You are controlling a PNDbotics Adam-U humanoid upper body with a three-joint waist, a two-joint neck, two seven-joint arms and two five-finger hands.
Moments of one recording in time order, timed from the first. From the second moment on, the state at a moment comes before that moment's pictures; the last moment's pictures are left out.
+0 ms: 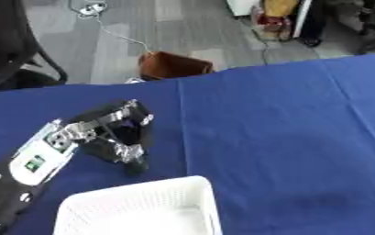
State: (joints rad) left arm -0.62 0.87 -0.11 -1.42 0.10 -0.62 -0.49; right arm -0.80 -0.44 -0.11 -1.39 0.00 -0.56 0.56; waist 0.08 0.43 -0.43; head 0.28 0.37
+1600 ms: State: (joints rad) left arm -0.59 0.93 -0.11 -1.60 0.41 -0.60 -0.51; right arm -0.75 -0.44 -0.11 -1.38 0.01 -0.56 0.56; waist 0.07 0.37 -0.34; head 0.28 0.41
